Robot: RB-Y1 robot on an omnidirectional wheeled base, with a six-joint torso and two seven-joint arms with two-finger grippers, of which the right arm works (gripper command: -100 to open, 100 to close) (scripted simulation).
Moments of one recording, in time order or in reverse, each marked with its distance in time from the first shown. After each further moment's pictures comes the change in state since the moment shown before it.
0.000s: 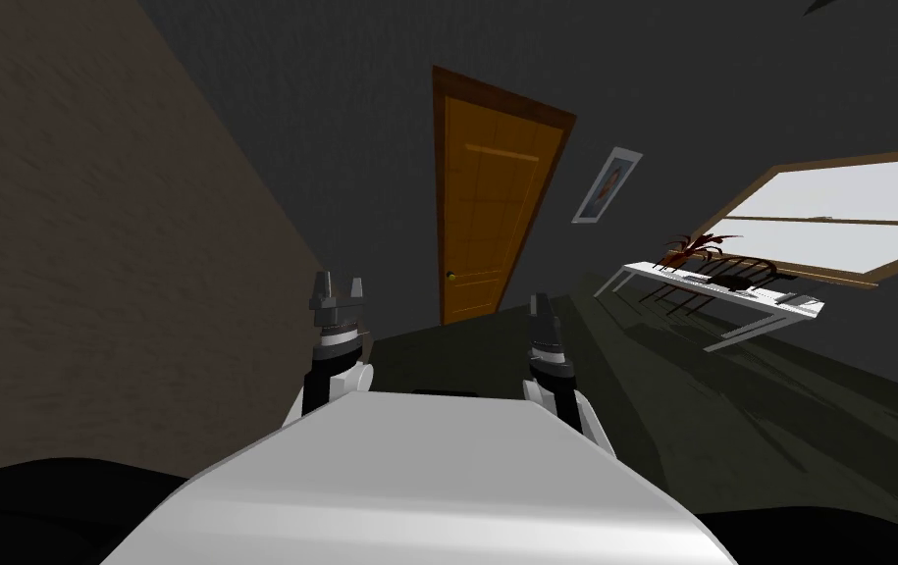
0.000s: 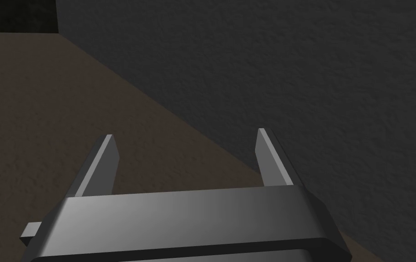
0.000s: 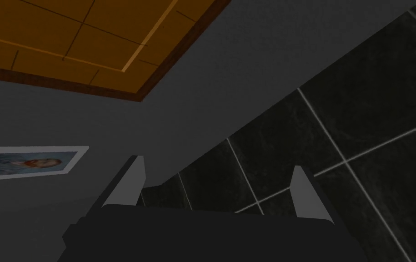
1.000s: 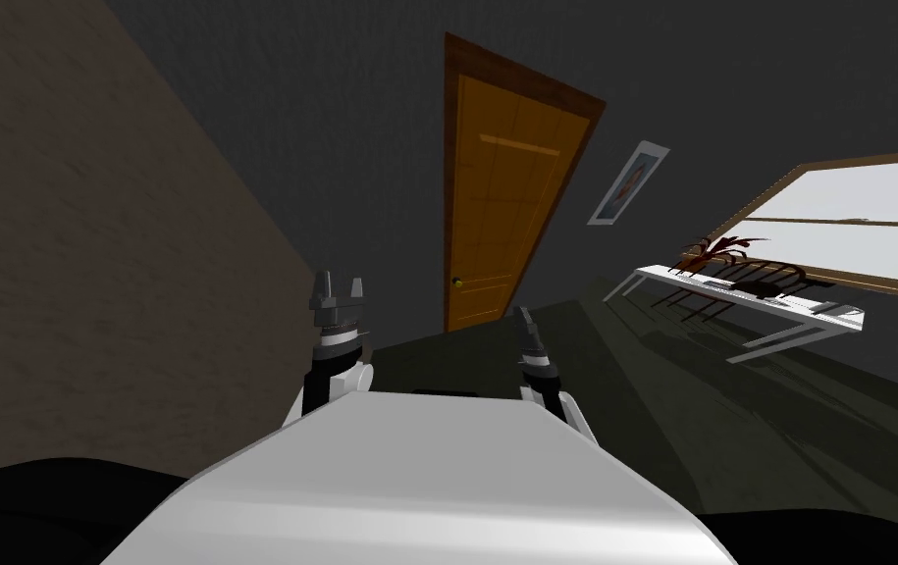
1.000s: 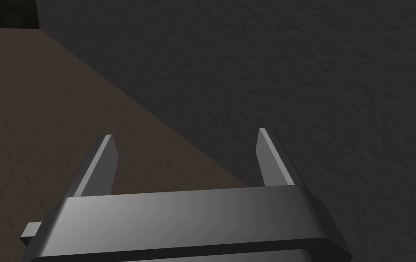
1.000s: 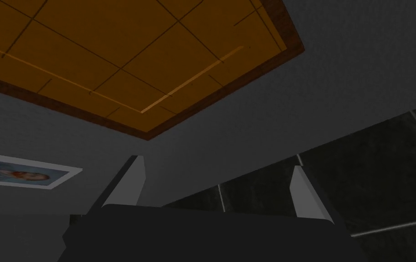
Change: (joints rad) arm -0.034 -0.034 -0.007 0.227 0.082 -0.073 0.169
